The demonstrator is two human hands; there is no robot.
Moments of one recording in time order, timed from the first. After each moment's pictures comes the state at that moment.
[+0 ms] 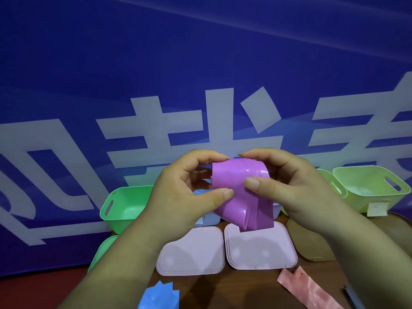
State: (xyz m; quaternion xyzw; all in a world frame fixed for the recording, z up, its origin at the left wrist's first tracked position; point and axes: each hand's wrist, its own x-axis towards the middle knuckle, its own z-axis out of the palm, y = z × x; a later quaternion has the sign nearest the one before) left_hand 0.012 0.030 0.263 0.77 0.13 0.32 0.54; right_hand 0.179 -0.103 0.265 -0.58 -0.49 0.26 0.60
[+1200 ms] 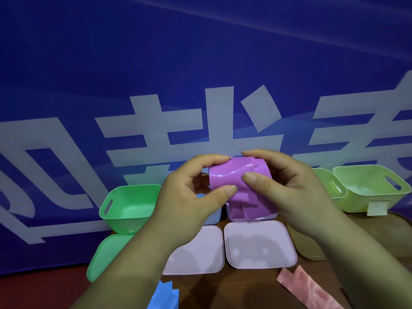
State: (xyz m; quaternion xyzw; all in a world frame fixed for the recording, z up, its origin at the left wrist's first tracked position) left_hand 0.019 0.019 0.255 0.76 0.16 0.35 0.53; right_hand 0.172 -0.098 0.254 -0.60 -0.45 0.21 0.63
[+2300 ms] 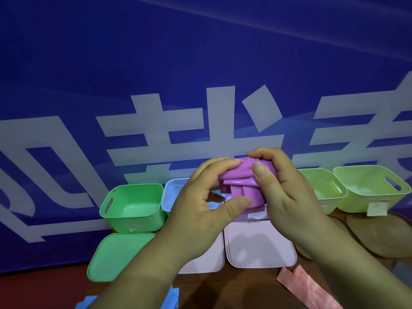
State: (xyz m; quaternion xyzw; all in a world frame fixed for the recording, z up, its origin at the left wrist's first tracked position) left_hand 0.022 0.013 0.234 0.81 0.13 0.34 0.47; right_hand 0.164 -0.092 0.241 -0.67 -0.49 0.06 0.56
